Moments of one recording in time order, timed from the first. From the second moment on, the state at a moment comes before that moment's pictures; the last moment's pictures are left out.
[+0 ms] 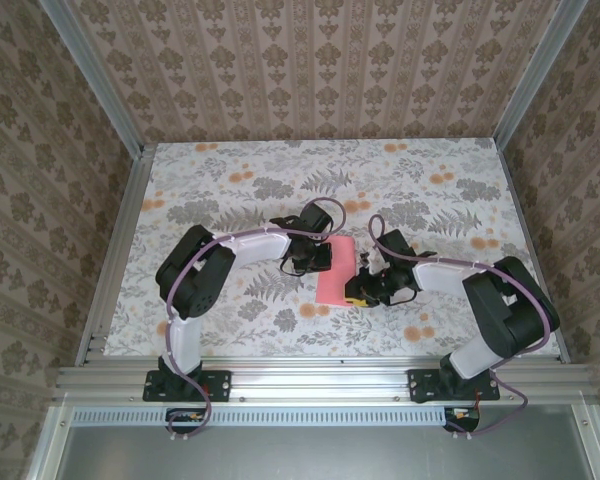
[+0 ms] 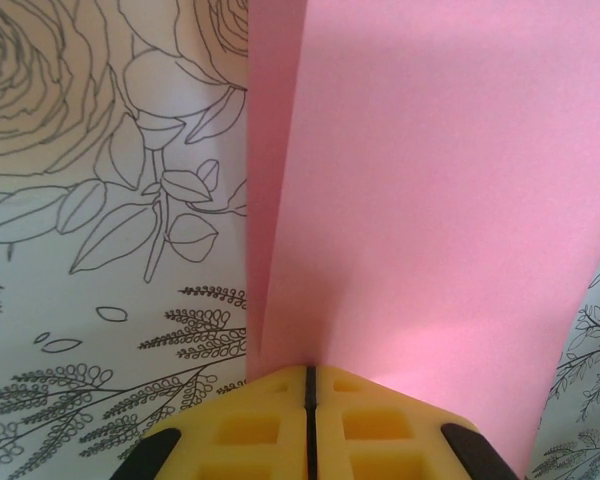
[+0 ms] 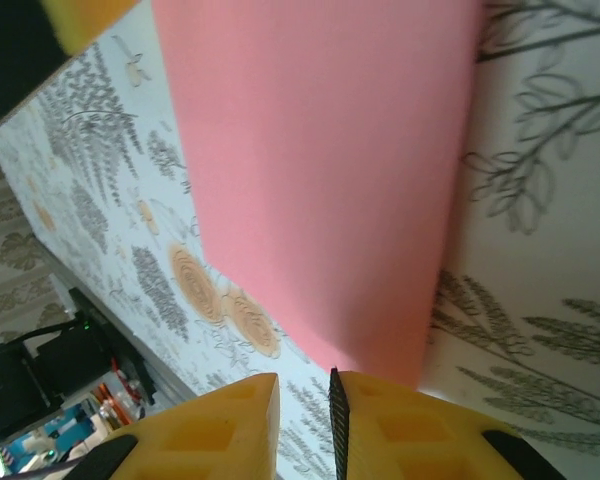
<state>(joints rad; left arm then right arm) -0.82 1.98 1.28 -0.46 0.21 -0.75 0.41 1.56 0.63 -0.25 -0.68 0.71</state>
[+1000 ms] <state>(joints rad) -0.82 1.98 1.28 -0.46 0.20 -0.74 0.34 1.73 0.82 -0.30 -0.60 0.66</state>
